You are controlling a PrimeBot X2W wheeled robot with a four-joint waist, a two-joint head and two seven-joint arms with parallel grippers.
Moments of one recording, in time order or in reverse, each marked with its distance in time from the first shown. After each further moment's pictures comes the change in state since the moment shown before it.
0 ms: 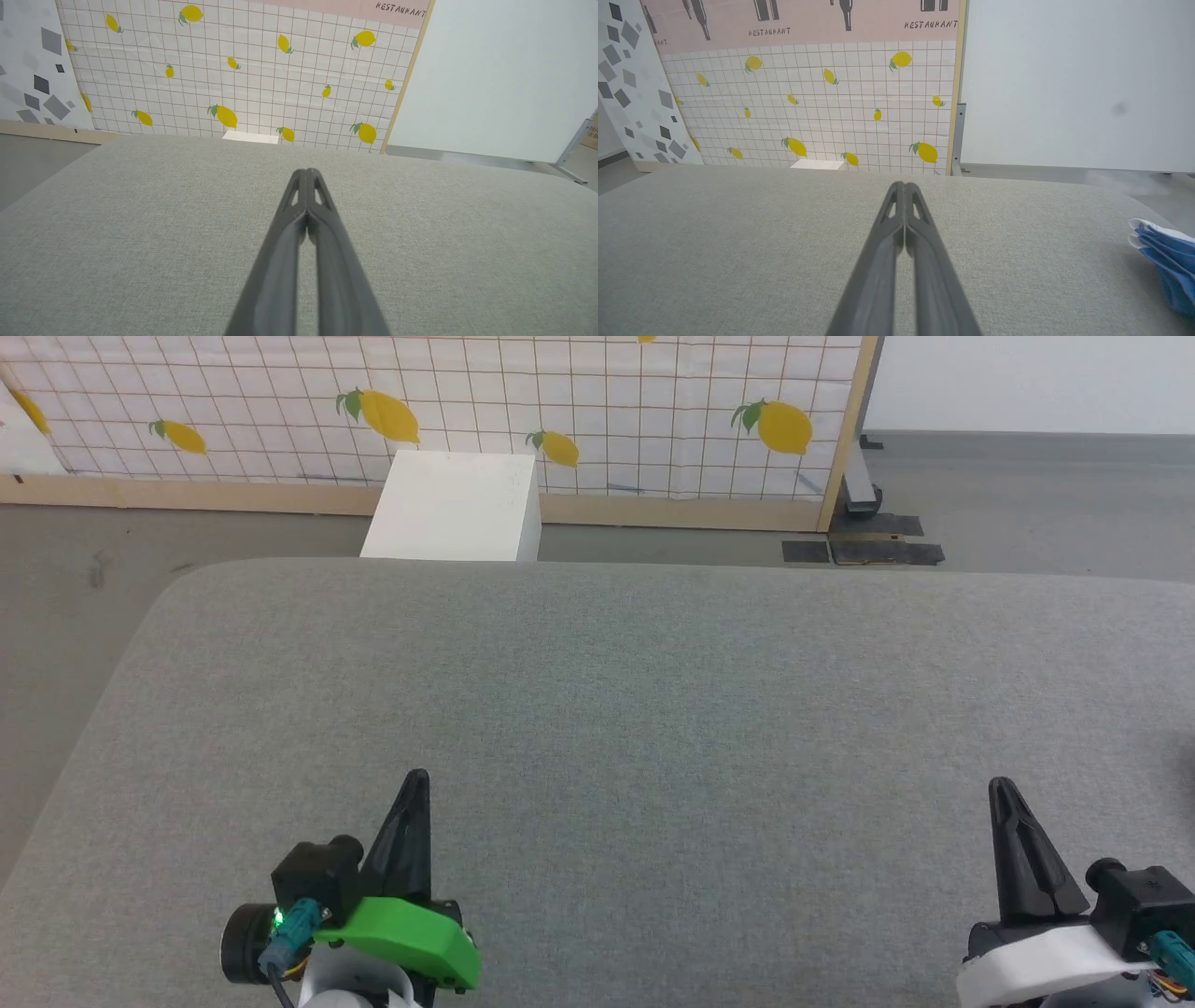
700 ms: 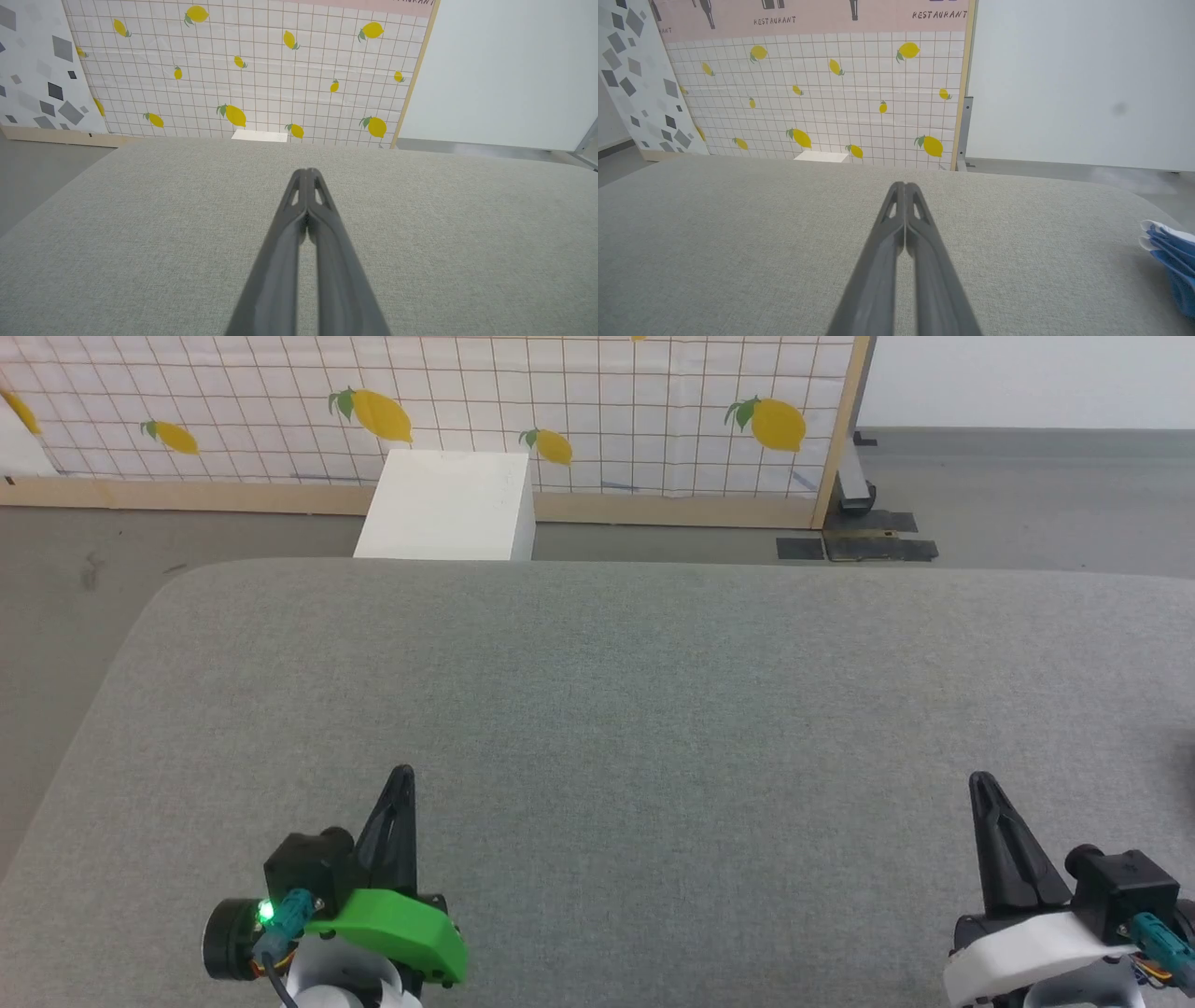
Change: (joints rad) left arm 0.000 0.000 0.033 -0.024 0.052 0.004 0.048; right arm -0.019 0.000 0.023 -0.001 -0.011 0.000 0.046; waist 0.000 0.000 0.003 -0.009
